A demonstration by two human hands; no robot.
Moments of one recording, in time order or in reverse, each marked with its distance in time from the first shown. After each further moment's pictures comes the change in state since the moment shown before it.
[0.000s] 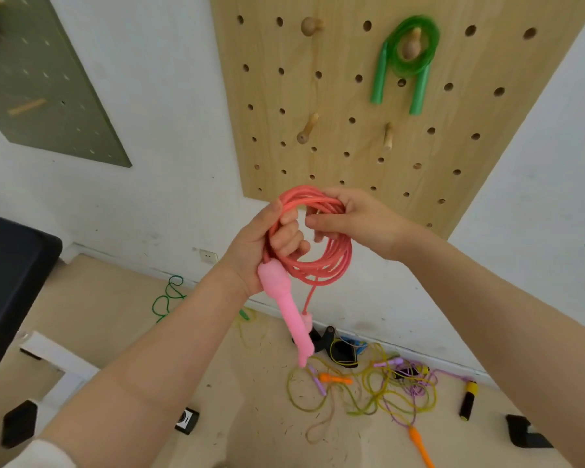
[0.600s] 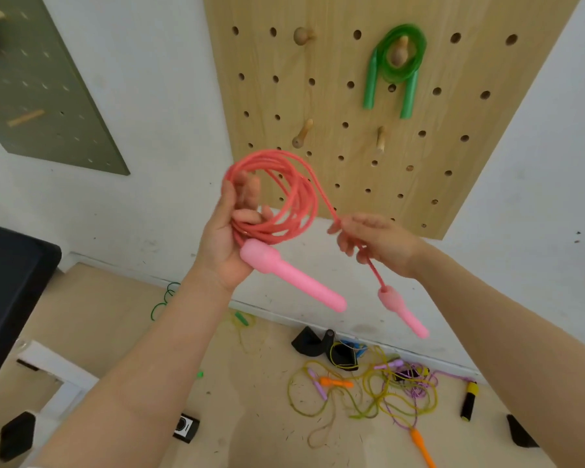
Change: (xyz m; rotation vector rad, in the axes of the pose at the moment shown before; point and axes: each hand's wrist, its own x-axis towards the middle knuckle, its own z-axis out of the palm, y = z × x) left_hand -0.005 0.018 -0.012 -0.408 0.069 0.254; right_hand -0.018 0.057 -0.022 0.165 0.082 0.161
